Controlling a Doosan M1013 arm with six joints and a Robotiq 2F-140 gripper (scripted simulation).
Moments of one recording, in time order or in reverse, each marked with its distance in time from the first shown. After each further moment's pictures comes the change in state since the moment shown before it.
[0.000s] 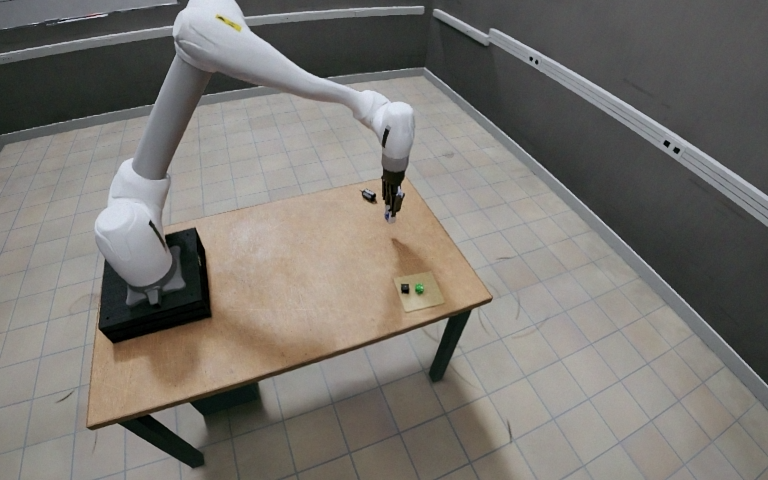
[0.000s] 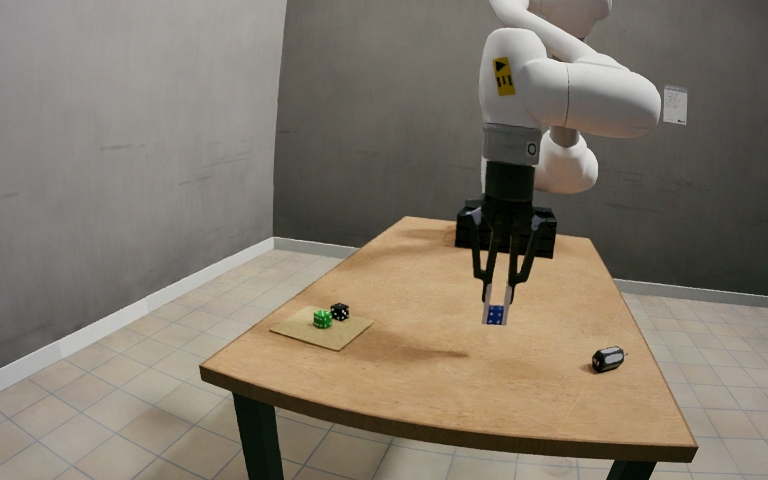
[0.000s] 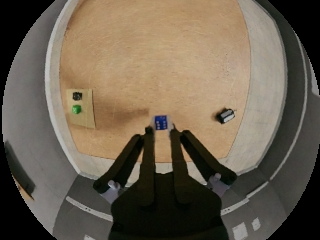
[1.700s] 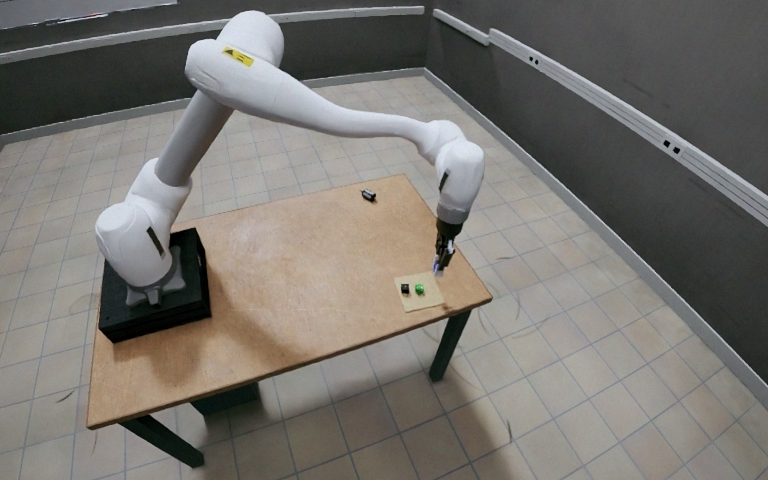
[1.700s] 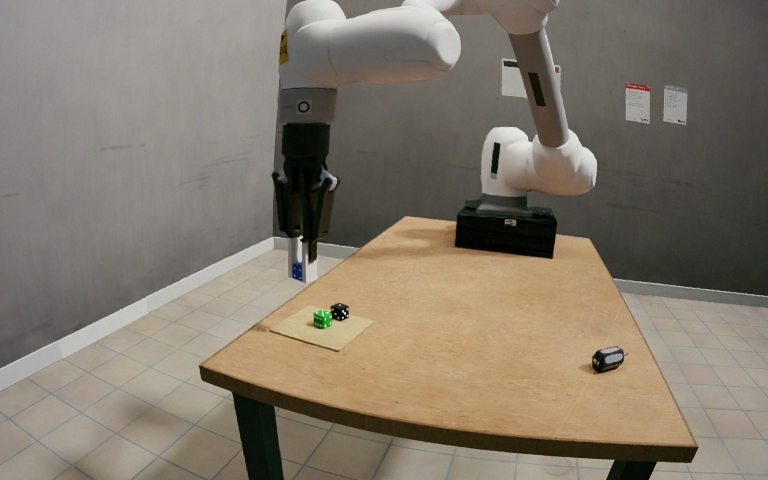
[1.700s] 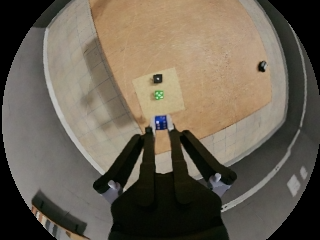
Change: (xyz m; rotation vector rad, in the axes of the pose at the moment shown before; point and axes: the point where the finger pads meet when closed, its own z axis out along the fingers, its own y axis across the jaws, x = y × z) arm 0.000 -0.312 -0.039 0.000 0.001 0.425
